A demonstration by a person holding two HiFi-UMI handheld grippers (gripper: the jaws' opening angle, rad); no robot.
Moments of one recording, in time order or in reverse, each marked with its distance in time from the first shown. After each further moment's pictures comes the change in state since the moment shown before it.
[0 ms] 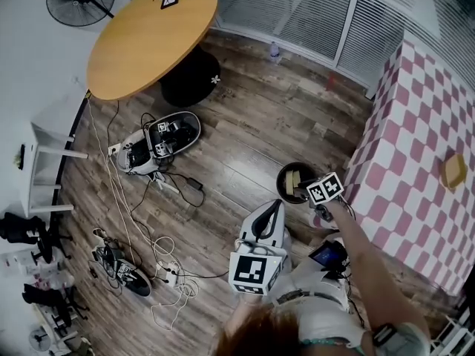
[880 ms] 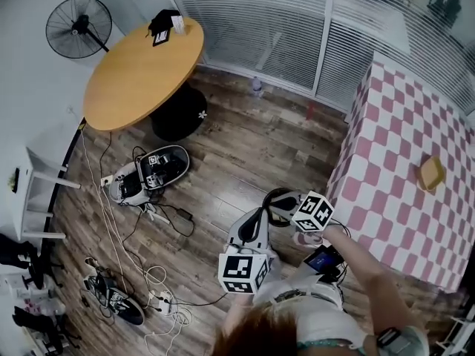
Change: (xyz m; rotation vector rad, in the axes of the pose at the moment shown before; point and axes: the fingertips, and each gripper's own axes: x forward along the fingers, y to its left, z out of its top) left arm 0.003 -0.009 0.015 0.002 -0.018 -0.006; right arm -0.108 0.140 0.084 -0.500 -0.269 0.116
